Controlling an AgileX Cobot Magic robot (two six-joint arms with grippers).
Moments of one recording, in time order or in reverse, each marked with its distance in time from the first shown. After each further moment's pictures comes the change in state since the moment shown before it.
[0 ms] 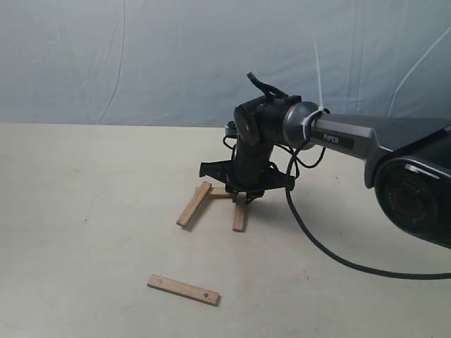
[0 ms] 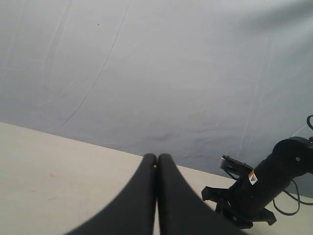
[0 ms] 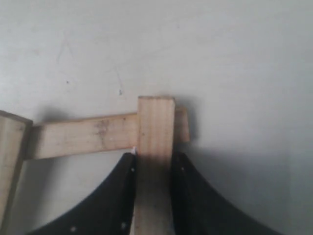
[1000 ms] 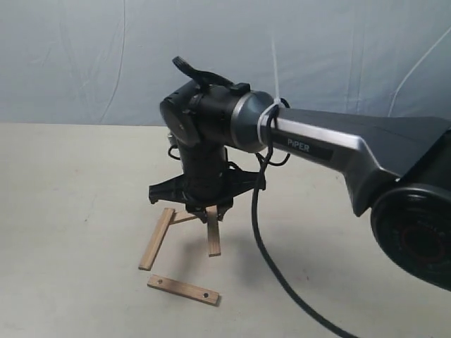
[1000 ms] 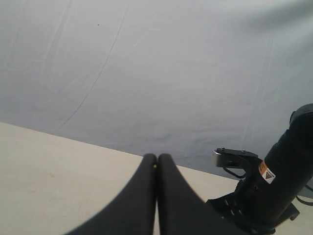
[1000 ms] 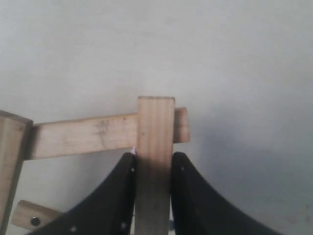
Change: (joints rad) left arm 0.000 0.000 0.000 0.000 0.000 0.000; right arm 0.245 -0.118 -0.017 -0.116 0.309 0.047
